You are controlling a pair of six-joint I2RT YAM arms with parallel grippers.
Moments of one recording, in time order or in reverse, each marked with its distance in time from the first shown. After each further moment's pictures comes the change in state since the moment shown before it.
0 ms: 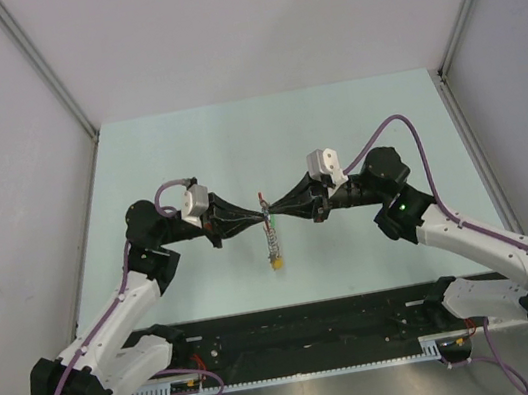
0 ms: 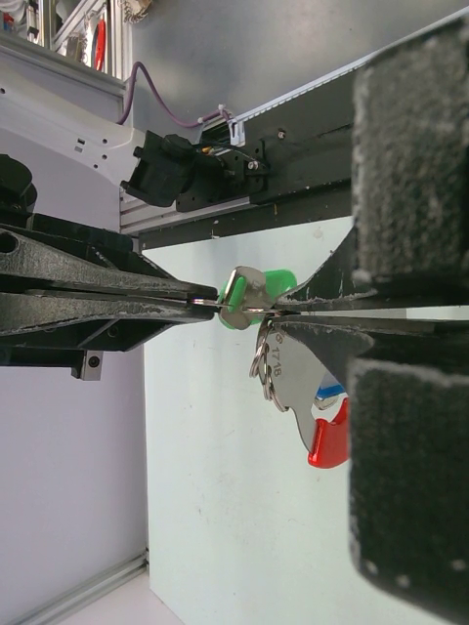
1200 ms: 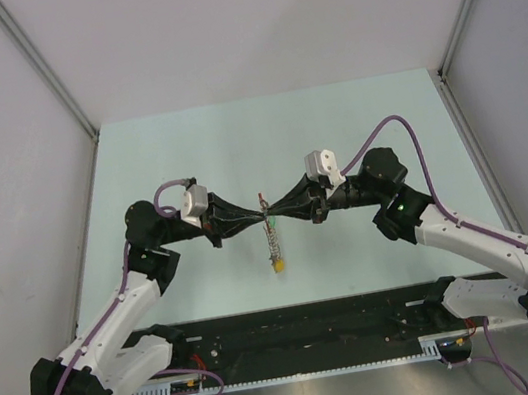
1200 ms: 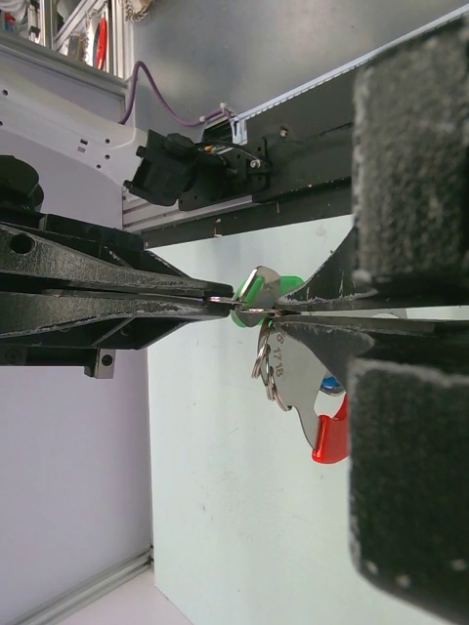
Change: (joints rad) left arm 0.000 0.000 0.000 0.014 0.000 -0.008; right arm 0.009 0.009 0.000 -0.002 0.005 -0.001
